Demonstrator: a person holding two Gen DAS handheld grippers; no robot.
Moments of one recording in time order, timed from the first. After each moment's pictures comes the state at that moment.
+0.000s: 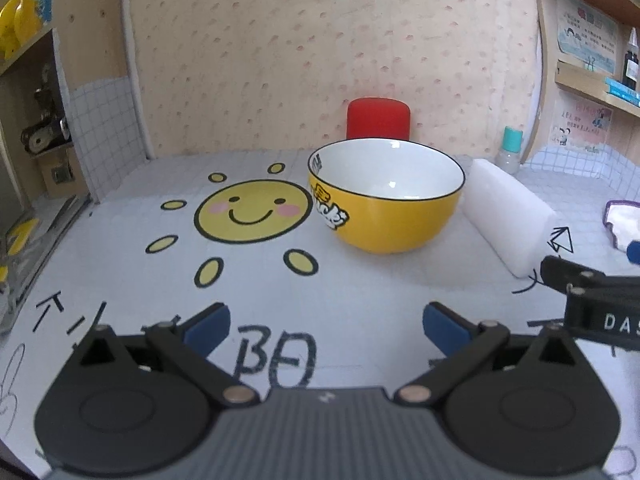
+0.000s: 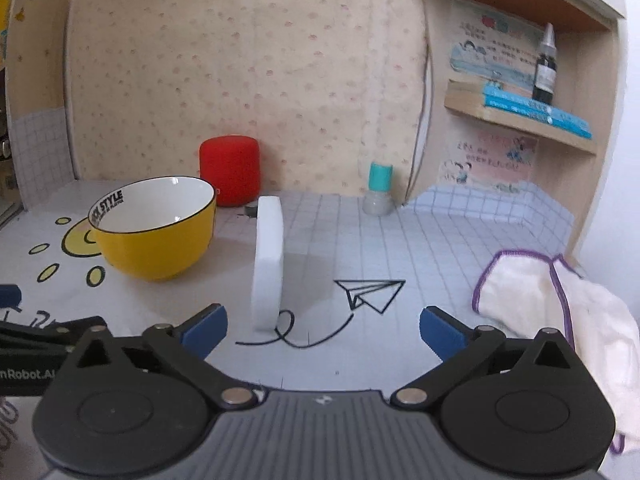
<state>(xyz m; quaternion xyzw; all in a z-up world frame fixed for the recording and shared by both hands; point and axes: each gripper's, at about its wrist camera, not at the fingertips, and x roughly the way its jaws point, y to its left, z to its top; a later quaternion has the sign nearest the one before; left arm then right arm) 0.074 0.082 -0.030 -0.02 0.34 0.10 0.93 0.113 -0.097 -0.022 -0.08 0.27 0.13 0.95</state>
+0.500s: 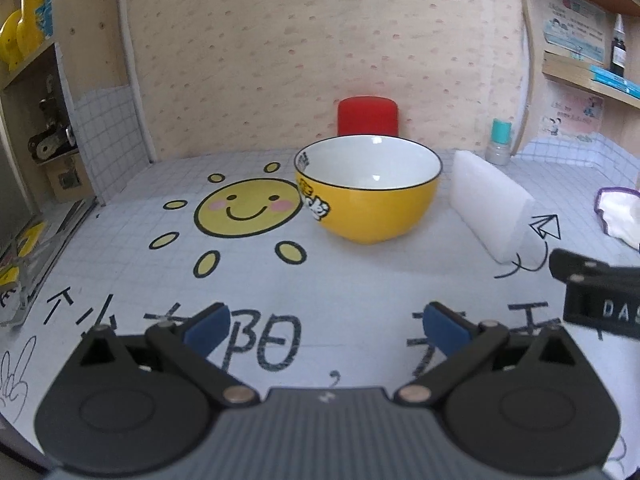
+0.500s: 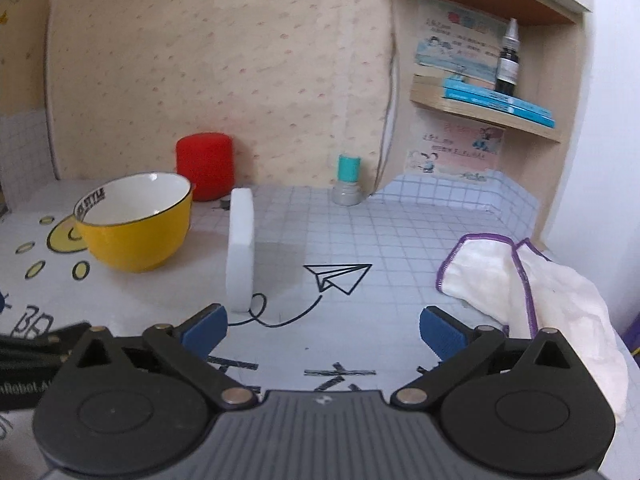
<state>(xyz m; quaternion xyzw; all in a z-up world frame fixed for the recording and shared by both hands) 0.061 0.061 -0.025 0.01 0.34 0.11 0.93 0.102 -0.114 -0.016 -0.07 0.27 0.10 0.95</state>
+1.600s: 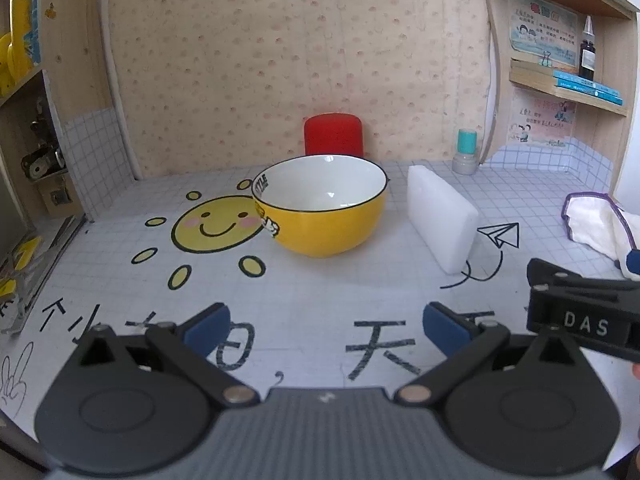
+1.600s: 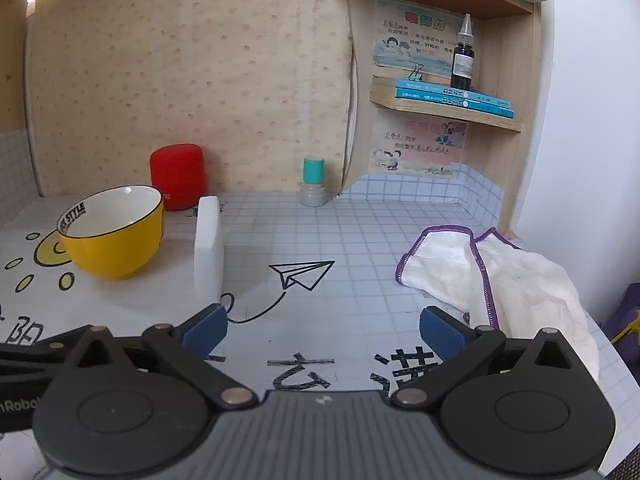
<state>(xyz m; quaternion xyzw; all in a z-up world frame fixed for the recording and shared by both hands) 0.057 0.027 -0.011 0.01 0.33 0.09 0.94 0.093 -0.131 -0.010 -0.06 0.27 0.07 0.96</state>
